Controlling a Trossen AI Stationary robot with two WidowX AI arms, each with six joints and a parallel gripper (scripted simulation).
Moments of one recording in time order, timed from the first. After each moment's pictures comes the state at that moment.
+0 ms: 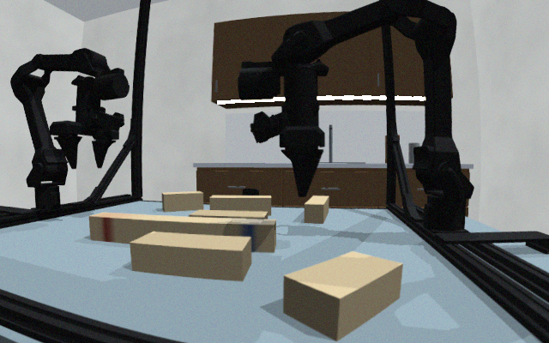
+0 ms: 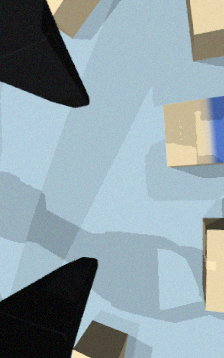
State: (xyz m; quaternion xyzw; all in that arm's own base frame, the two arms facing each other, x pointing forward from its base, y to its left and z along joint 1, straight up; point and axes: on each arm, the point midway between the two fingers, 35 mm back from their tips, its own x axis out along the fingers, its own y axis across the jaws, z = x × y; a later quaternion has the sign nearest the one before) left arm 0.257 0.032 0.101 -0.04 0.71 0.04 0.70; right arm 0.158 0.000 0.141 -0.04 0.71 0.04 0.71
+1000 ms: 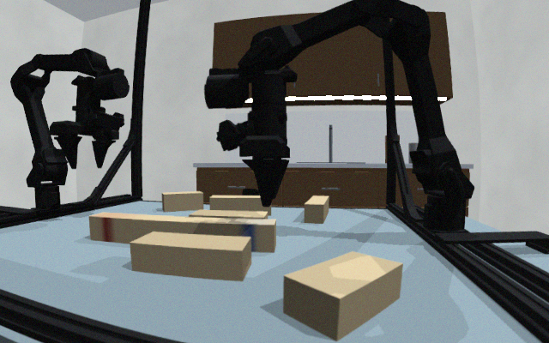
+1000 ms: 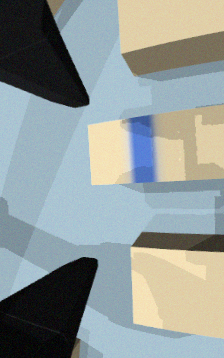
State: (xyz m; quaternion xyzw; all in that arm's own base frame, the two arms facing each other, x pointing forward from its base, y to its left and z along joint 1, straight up) left arm 0.309 0.048 0.088 -0.04 0.71 0.04 0.70; right arm 0.158 0.000 0.141 -0.04 0.71 0.04 0.71
